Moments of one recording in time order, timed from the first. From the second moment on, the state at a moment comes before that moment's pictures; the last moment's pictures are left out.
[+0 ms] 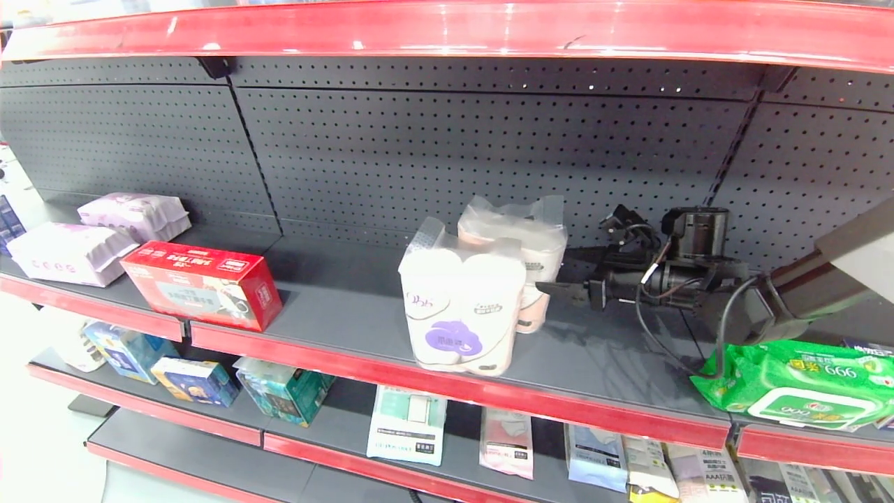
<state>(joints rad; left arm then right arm) 0.07 0.09 0.00 0.00 0.03 0.00 0.15 2.12 -1.03 -0.76 0.73 -0.30</state>
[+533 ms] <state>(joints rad) 0.07 0.09 0.00 0.00 0.03 0.00 0.02 1.99 -0.87 -0.75 0.71 -0.30</state>
